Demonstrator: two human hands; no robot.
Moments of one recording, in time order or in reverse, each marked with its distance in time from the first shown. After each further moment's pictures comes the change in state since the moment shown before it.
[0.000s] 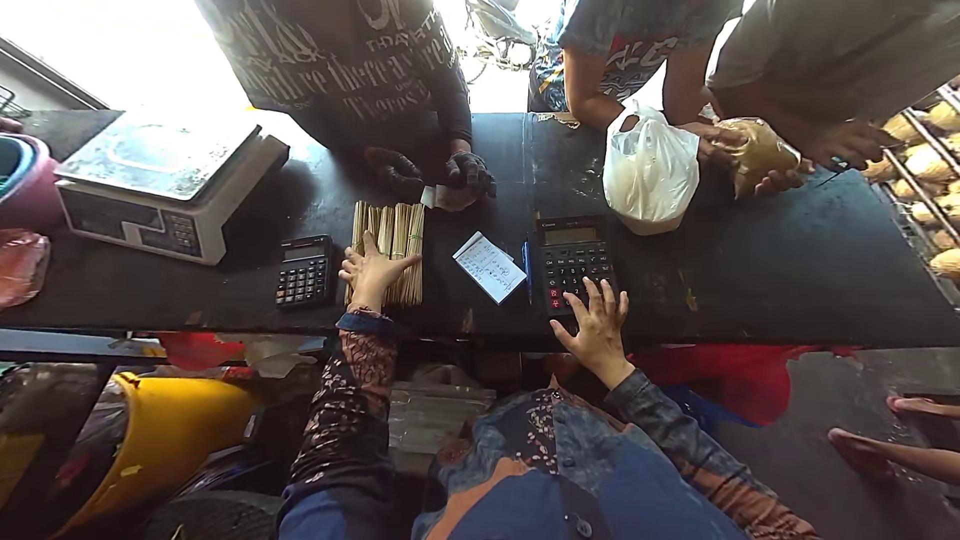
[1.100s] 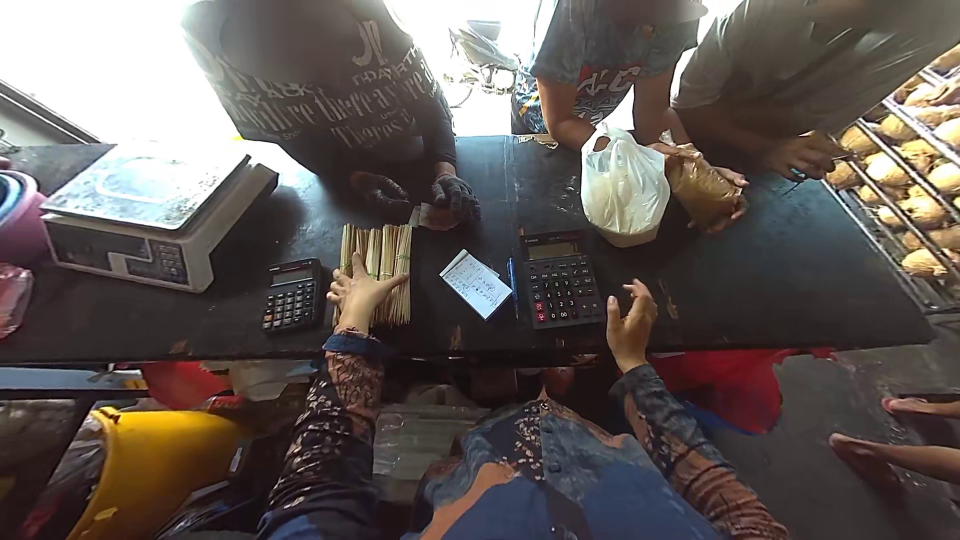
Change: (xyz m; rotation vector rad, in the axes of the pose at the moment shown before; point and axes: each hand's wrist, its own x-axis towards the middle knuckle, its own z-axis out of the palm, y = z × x) left_hand -0.004 0.009 -0.008 0.019 -0.024 -0.018; right_hand 0.008 0.076 -0.003 0.290 0.376 0.322
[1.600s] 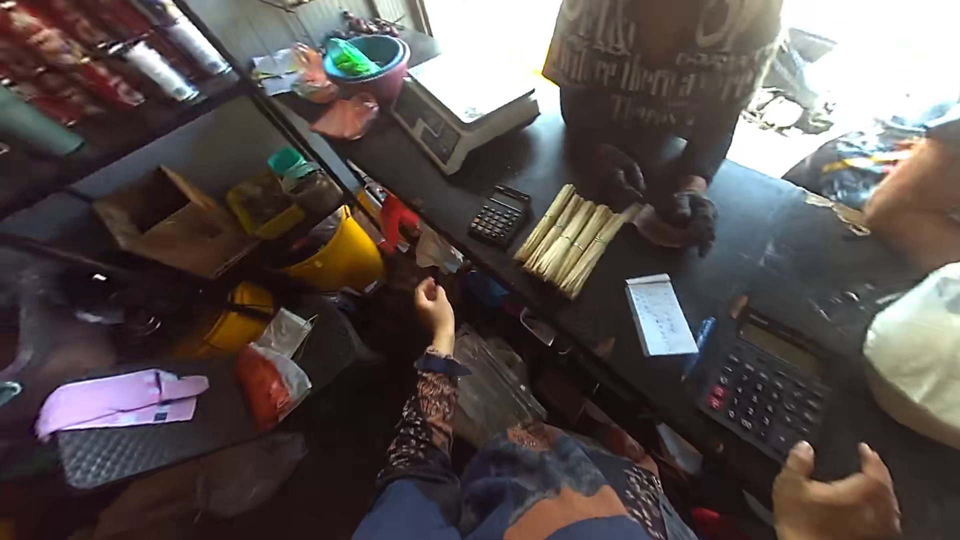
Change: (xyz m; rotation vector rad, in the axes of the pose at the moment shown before) left_hand -0.097 -0.238 0.037 -0.809 0.752 -0.331; right_hand -0.006 -0.012 0.001 -0.217 -0.090 -0.207
